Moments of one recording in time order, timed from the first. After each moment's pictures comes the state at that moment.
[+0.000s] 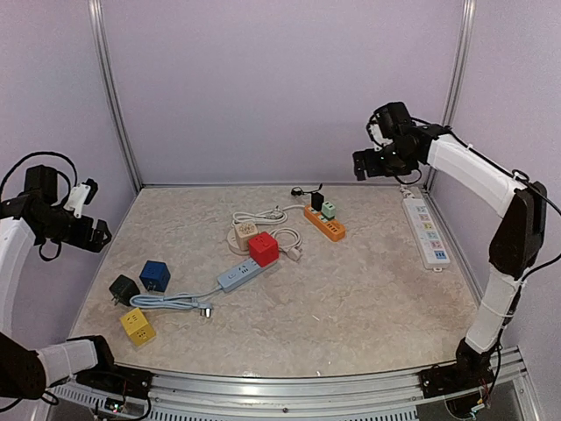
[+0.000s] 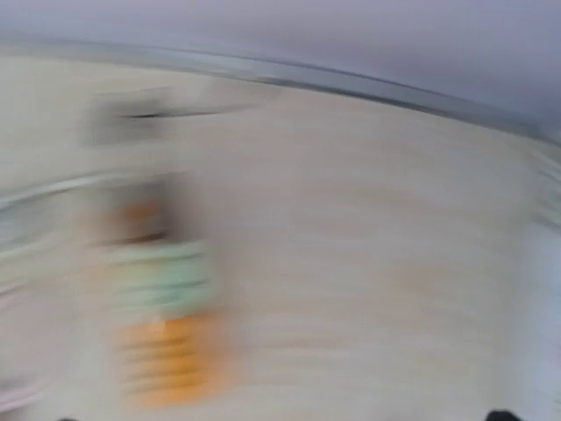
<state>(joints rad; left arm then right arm) 0.27 0.96 1.07 -0.98 0.16 0.42 0.49 1.83 1.83 -0.76 0.23 0.17</state>
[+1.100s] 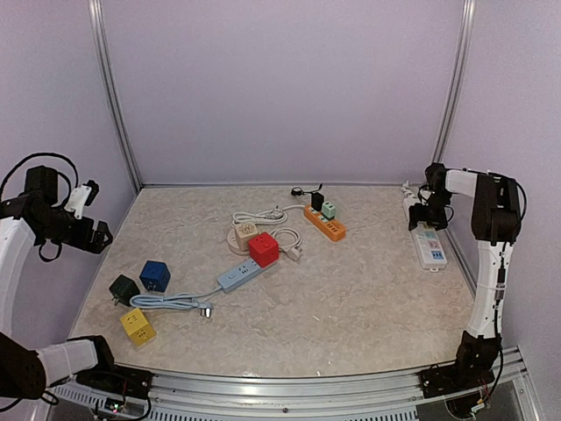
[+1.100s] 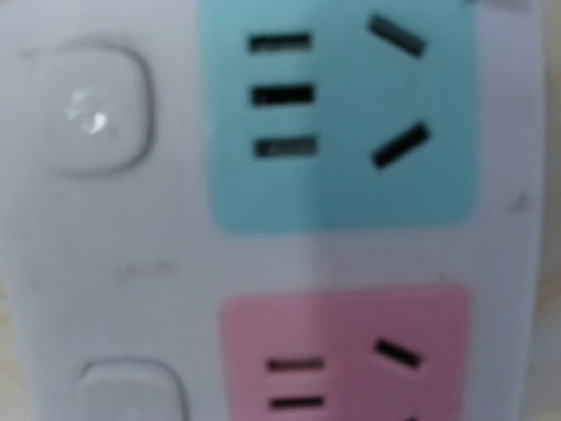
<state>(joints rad) 0.27 0.96 1.07 -1.00 0.18 0.43 -0.09 2.28 1.82 -0.81 0.01 0.02</state>
